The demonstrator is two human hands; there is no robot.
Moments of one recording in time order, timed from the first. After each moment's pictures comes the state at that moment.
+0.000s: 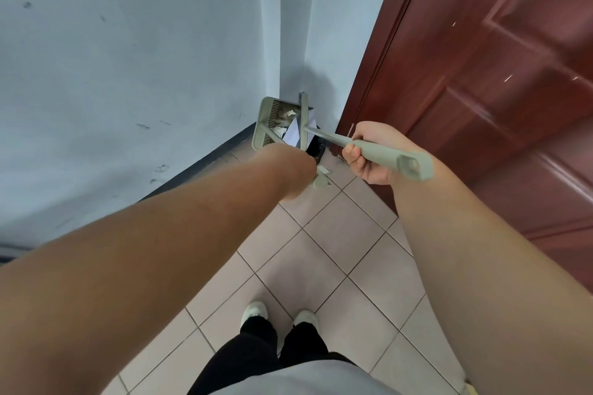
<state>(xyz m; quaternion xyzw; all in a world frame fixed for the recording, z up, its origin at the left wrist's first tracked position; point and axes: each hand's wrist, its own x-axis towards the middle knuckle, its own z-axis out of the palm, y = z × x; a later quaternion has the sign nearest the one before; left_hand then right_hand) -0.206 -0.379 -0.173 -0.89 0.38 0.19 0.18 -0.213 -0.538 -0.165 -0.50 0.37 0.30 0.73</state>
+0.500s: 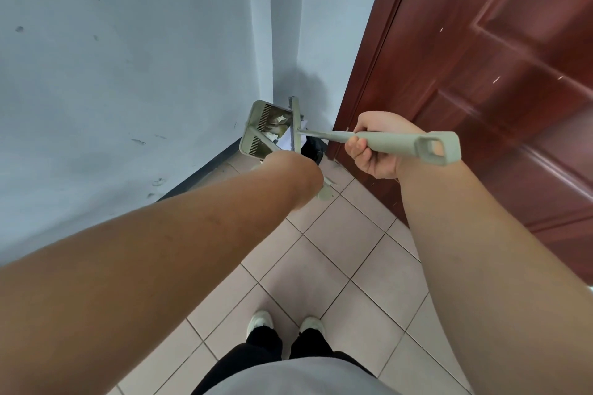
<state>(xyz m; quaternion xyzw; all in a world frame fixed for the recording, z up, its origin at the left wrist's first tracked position) -0.206 -0.384 -0.154 -0.86 0.38 0.23 0.23 -0.206 -0.531 -0.127 -0.52 0.38 0.28 0.71</state>
